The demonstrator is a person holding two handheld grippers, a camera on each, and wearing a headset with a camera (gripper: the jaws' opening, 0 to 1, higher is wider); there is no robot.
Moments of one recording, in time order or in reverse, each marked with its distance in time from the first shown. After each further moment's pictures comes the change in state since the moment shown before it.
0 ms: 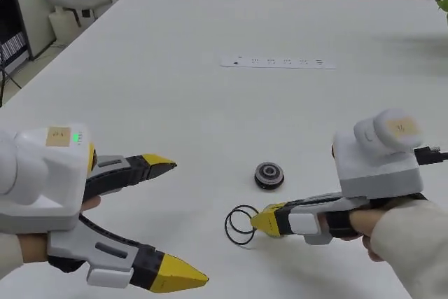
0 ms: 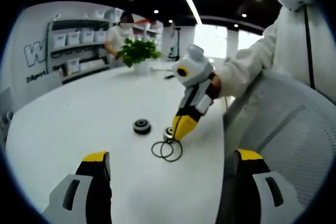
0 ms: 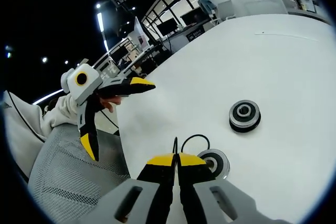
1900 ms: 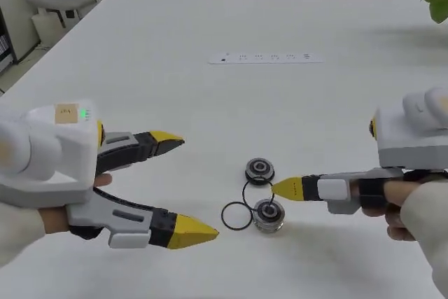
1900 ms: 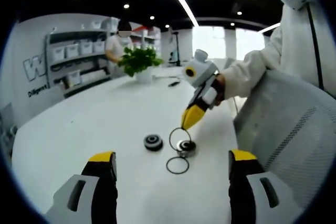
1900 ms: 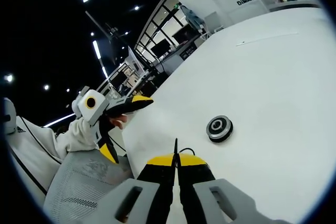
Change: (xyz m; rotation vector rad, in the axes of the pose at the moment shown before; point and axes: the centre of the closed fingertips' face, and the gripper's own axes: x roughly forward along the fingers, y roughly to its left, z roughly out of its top) left arm 0.014 0.022 0.025 0.081 -0.044 0.032; right arm -0.042 -0.017 0.030 0.139 -0.176 0.036
